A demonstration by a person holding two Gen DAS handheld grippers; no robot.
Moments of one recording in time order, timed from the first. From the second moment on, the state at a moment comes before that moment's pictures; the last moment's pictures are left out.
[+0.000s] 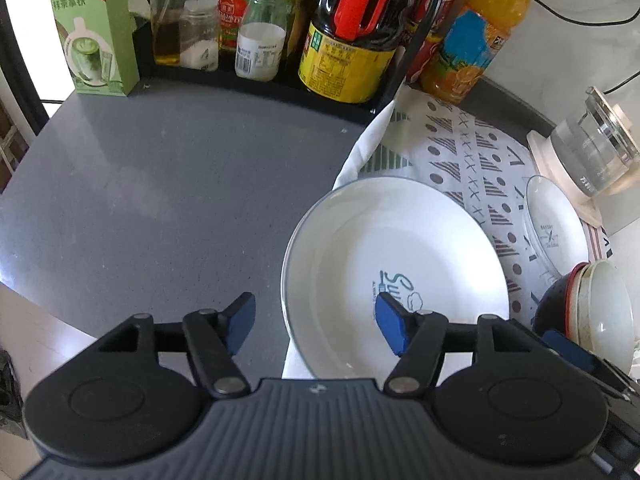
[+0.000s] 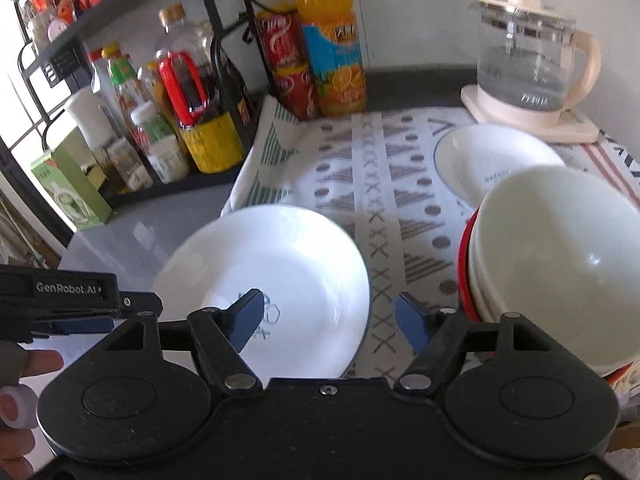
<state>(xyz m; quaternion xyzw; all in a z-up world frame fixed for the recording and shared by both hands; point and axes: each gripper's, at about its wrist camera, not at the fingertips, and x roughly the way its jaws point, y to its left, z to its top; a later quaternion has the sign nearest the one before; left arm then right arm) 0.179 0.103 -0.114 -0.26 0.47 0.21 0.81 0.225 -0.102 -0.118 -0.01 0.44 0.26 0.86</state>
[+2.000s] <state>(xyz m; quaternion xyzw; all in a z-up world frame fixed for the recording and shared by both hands) 0.398 -0.016 -0.127 -0.29 0.48 0.08 0.82 0.432 -0.278 -0.133 0.08 0.49 0.12 0.86</state>
